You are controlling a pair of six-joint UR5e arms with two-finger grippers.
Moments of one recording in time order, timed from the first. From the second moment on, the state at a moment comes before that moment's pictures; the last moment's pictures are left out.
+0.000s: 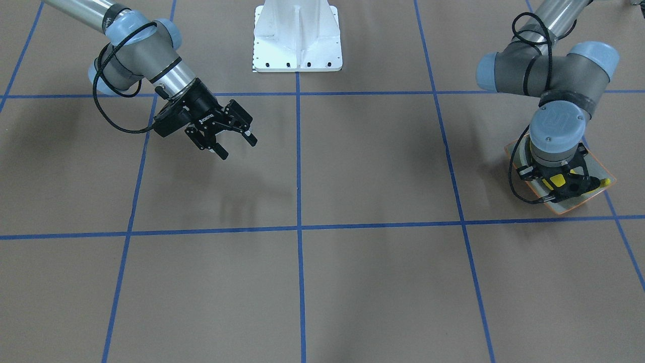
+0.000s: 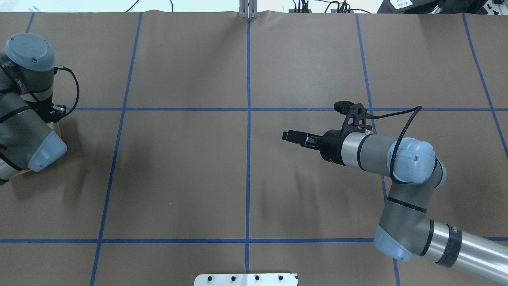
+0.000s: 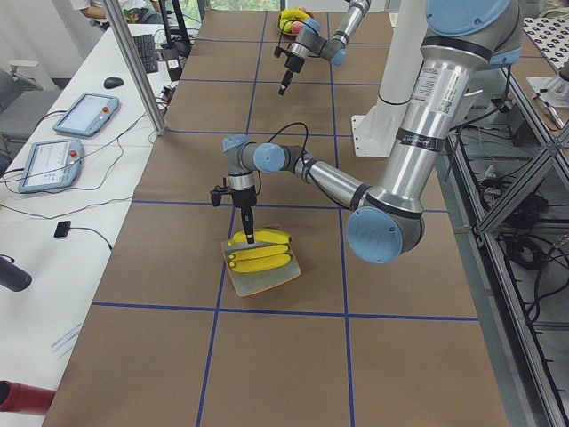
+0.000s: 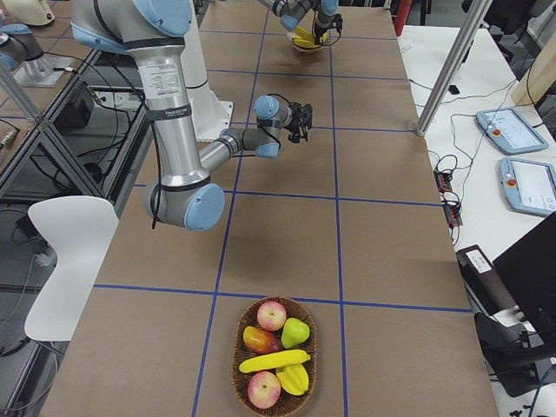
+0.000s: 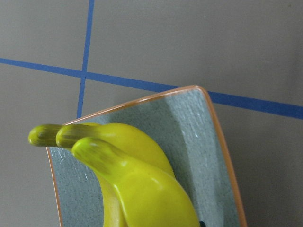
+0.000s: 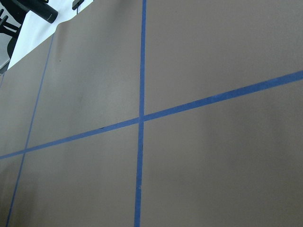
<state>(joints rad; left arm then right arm) -0.92 -1.89 -1.65 -1.22 -1.81 -0.82 0.49 -1.29 1.73 -0.57 1.60 1.49</state>
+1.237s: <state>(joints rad) -0.93 -1.91 -1.62 -1.24 -1.79 -0.81 0.48 -1.30 1.73 -0.57 1.59 1.49</state>
